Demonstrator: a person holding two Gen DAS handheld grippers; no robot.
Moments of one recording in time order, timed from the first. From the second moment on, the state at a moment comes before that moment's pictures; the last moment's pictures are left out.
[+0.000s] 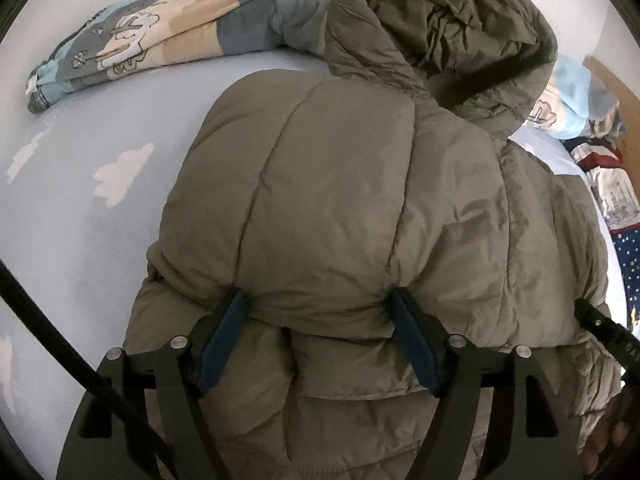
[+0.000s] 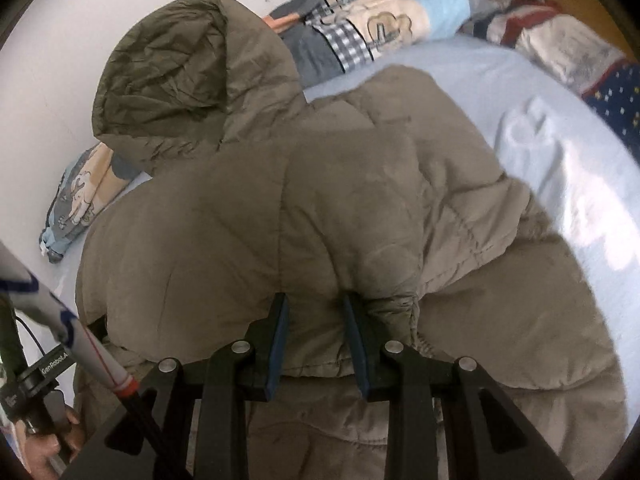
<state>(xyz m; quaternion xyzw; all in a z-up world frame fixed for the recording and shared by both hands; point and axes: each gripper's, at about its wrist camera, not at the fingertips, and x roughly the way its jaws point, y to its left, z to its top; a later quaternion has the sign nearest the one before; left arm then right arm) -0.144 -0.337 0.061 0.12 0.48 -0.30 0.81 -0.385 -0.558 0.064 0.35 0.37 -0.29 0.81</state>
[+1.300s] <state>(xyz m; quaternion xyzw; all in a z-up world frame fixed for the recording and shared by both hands) -0.191 -0.341 0.090 0.15 0.49 -0.32 0.80 -0.402 -0.540 0.104 0.34 0.38 -0.29 0.81</state>
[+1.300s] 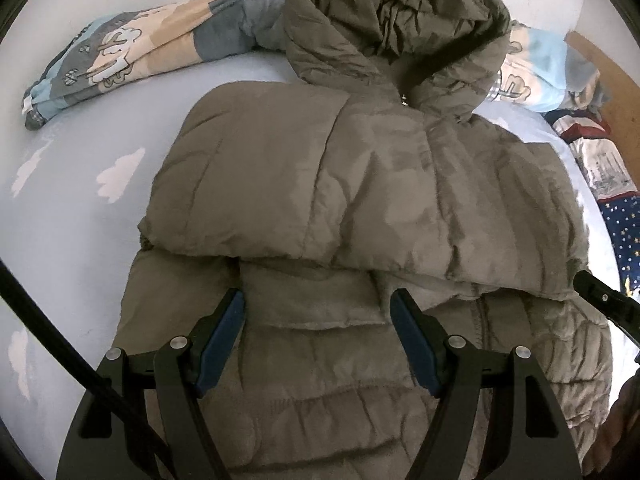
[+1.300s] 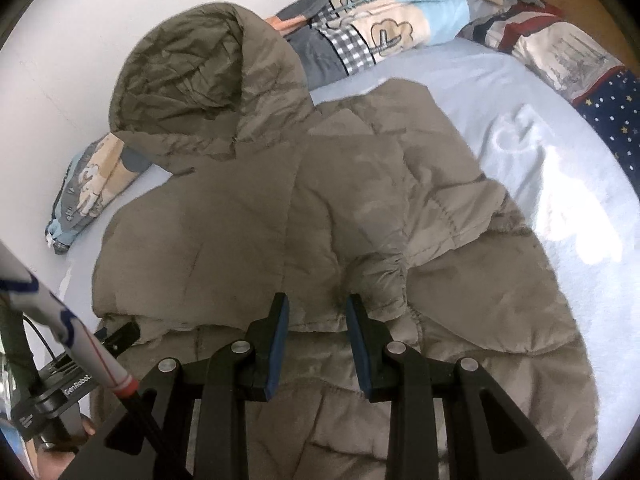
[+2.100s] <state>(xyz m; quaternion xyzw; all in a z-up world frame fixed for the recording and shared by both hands) -0.308 -0.158 0.190 0.13 0.41 -0.32 0.84 -0.628 -0.520 0.166 0.36 0.32 -0.34 0.81</state>
